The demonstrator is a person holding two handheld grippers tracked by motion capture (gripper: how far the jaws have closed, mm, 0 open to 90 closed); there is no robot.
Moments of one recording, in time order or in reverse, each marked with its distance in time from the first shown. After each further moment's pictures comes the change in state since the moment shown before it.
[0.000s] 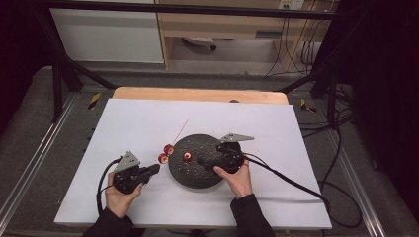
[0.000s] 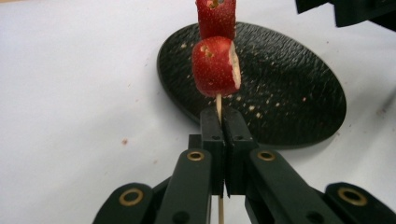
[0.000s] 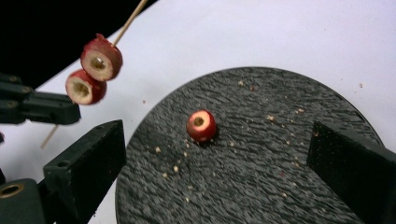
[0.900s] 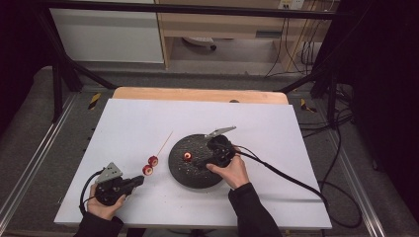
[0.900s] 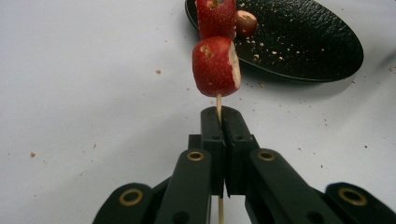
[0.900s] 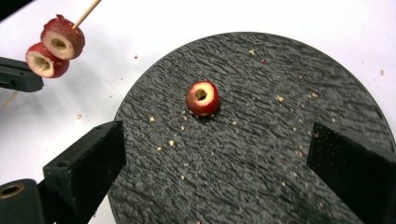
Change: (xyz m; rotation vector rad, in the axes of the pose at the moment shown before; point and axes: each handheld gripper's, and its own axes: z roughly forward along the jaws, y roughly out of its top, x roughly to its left) left arm 0.021 -0.038 -0.028 0.041 0.000 -0.032; right arm 0.014 0.025 0.021 0.254 -0.043 -0.112
